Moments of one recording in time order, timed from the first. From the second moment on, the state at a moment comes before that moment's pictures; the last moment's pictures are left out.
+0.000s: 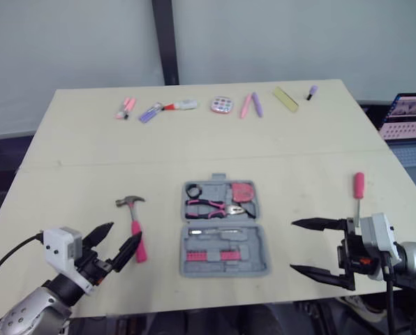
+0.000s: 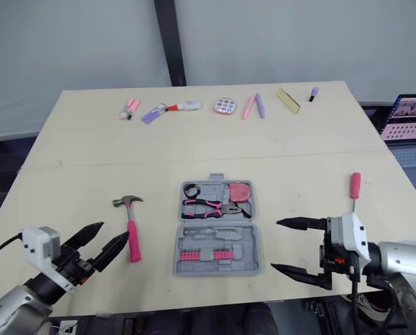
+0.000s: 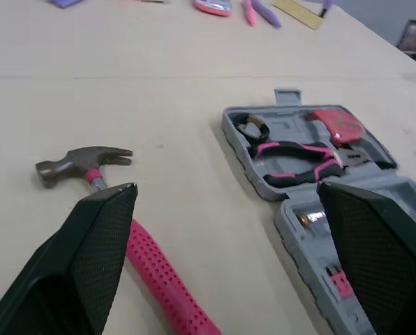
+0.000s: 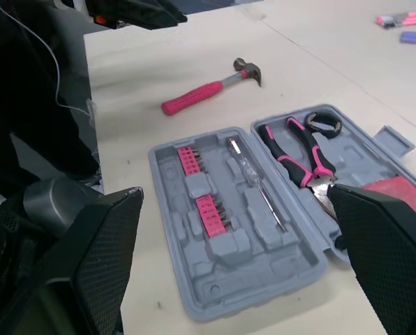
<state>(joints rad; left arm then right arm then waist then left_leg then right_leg) 0.50 0.36 0.44 -0.79 -0.69 0.61 -0.29 0.22 -0.83 -0.31 -0.43 0.64 0.20 1.27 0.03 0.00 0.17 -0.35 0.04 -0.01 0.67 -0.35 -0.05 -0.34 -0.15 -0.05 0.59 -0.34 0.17</state>
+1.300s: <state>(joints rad) -0.35 0.08 0.37 -0.28 -0.28 1.24 0.38 0.23 -0.85 -0.36 -0.48 0.64 0.30 1.19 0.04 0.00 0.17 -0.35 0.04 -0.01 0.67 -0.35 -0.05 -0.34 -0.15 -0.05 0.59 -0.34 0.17</state>
